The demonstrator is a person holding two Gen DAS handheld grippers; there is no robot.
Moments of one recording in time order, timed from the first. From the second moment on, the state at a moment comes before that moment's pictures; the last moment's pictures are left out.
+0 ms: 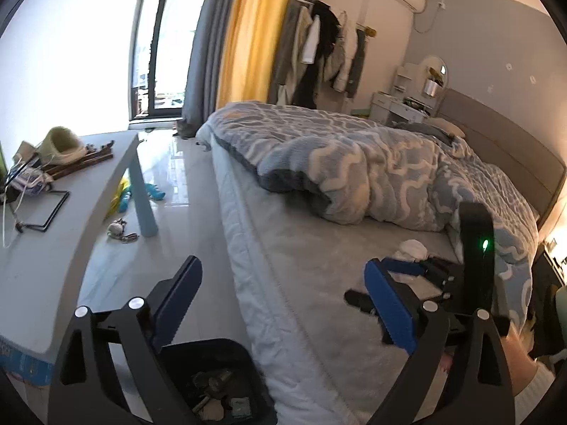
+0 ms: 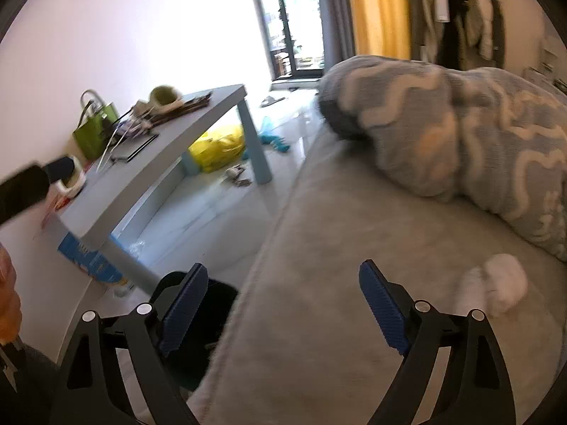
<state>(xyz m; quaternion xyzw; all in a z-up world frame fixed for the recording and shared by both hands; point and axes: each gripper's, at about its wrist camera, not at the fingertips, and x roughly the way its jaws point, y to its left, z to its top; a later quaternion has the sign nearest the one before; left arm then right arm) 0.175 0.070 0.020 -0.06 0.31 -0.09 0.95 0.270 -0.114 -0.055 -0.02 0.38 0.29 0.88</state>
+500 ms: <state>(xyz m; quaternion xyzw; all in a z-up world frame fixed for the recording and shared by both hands) 0.229 -0.014 -0.010 -0.06 0.34 -0.14 0.93 0.308 -0.227 -0.053 0.02 0.37 0.21 0.90</state>
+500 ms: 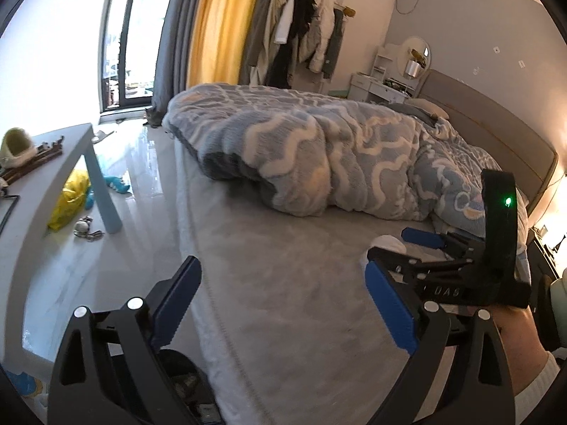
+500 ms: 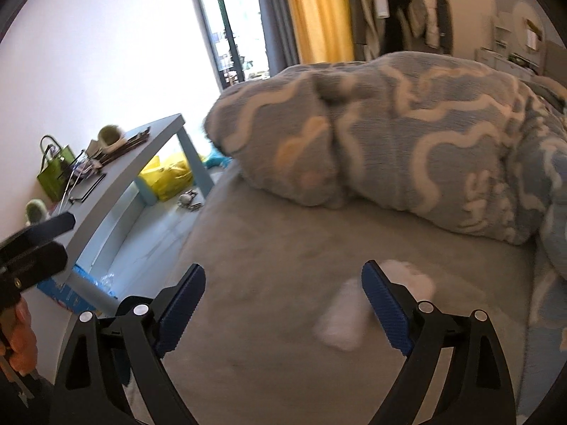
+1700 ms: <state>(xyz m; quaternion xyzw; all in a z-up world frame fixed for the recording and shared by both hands) 0.272 -0.152 -0.090 0.00 0.42 -0.24 0.88 0.362 -0.323 -0.123 0.12 0.45 0.20 0.86</state>
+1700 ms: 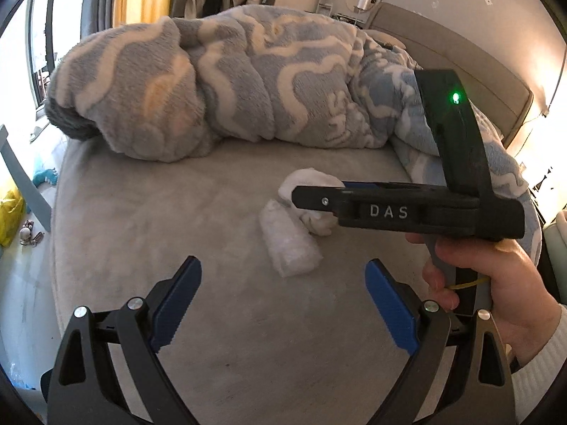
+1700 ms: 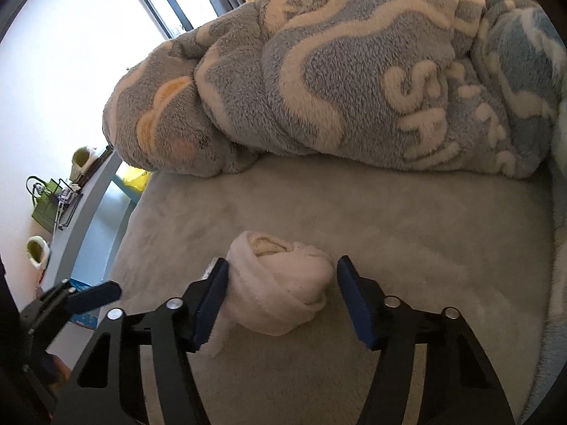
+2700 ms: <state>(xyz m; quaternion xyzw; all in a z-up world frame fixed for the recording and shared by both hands) 0.304 -0.181 -0.120 0.01 0.45 -0.20 0.87 0.351 -0.357 -0.089 0.14 0.40 0.20 0.88</state>
